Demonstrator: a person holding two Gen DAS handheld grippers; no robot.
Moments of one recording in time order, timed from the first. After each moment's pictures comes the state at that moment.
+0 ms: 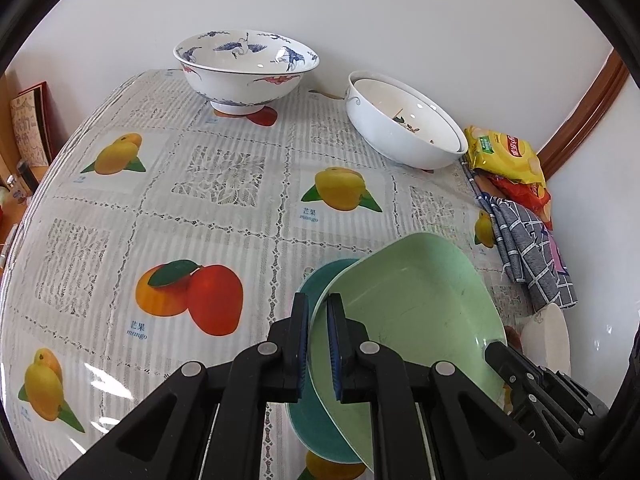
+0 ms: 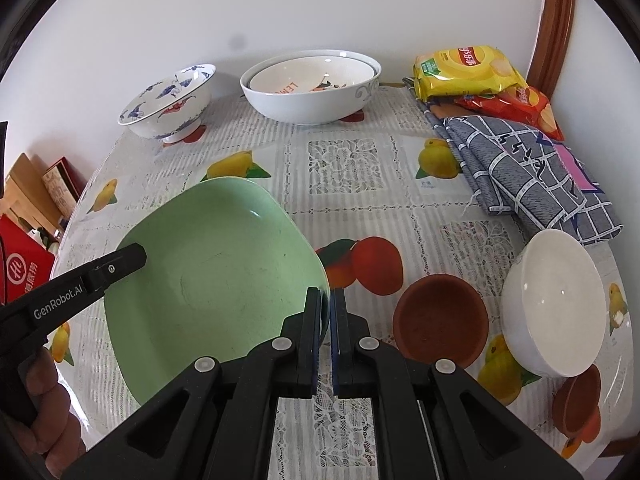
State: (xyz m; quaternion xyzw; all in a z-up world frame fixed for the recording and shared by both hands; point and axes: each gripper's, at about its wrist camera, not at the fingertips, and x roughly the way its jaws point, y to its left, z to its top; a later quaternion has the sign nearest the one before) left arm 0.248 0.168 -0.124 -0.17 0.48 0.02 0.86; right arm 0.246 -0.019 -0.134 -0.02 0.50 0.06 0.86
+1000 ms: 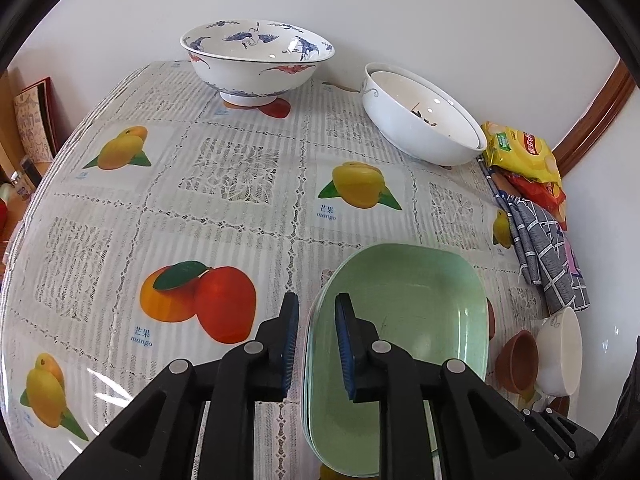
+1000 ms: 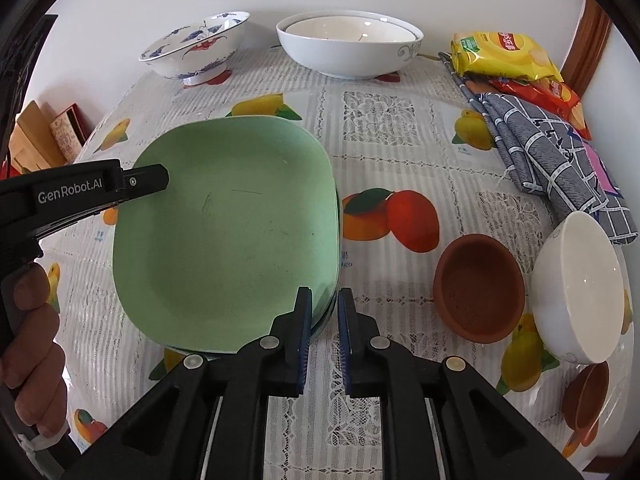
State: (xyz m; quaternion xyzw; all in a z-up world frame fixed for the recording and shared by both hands) left arm 0.254 0.170 -0.134 -0.17 0.49 0.04 0.86; right arm 0.230 0.003 -0.159 -0.07 0.54 0.09 0.84
